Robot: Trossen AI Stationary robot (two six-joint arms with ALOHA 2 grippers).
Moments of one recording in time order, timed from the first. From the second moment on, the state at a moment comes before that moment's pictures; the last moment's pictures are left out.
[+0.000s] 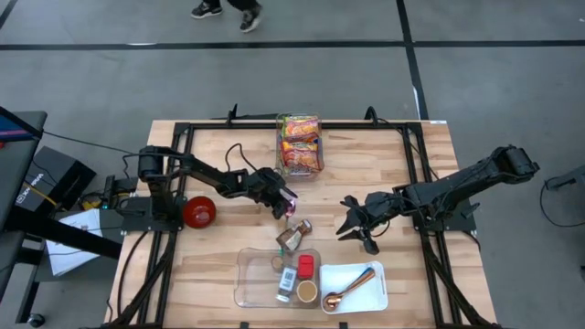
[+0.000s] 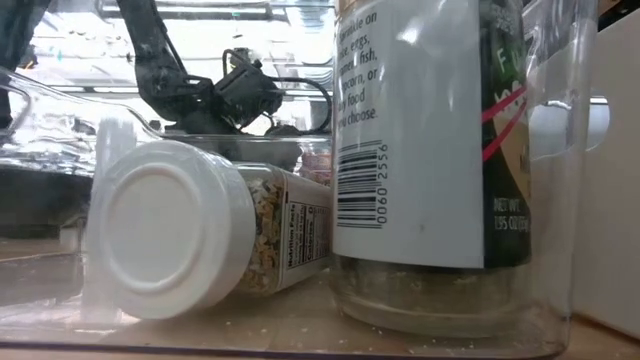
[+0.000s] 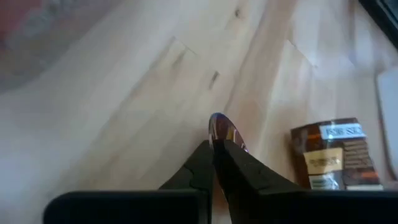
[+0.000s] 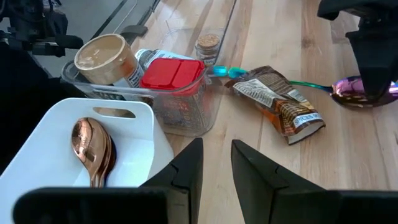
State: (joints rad) left arm 0.16 1.85 0.71 0.41 0.16 -0.53; right arm 0.25 1.16 0.55 0.03 -0.13 0.15
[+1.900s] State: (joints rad) left arm -0.08 1.47 0.70 0.89 -0.74 -0.11; right arm 0.19 1.22 0.56 0.51 0.46 -0.22
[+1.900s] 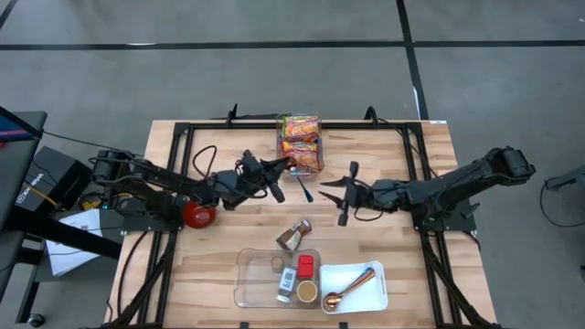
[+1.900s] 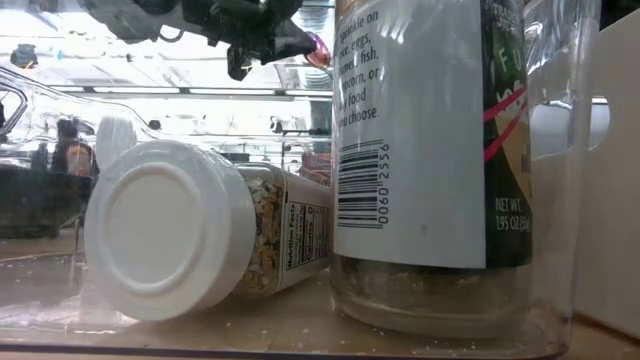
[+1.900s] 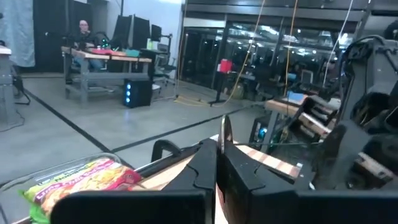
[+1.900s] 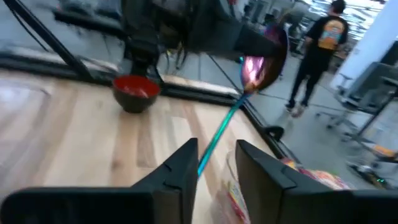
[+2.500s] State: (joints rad) left arm -0.07 1.62 0.70 1.18 -0.73 -0.11; right arm 0.16 1.46 0.80 0.50 0.66 -0.34
